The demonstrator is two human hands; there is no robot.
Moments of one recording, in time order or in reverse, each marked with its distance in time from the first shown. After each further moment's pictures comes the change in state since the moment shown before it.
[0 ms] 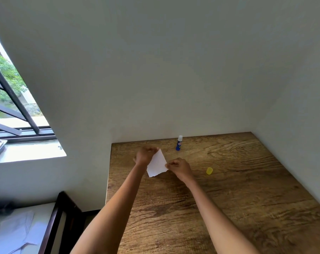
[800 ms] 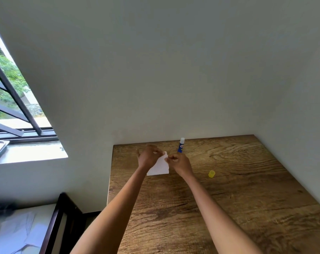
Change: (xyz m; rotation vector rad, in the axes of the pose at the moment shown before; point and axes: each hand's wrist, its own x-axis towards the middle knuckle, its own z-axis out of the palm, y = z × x) left_hand 0.007 0.003 0.000 0.362 -0.012 0.228; right_hand 0.017 -0.016 0.001 -0.015 0.066 -0.056
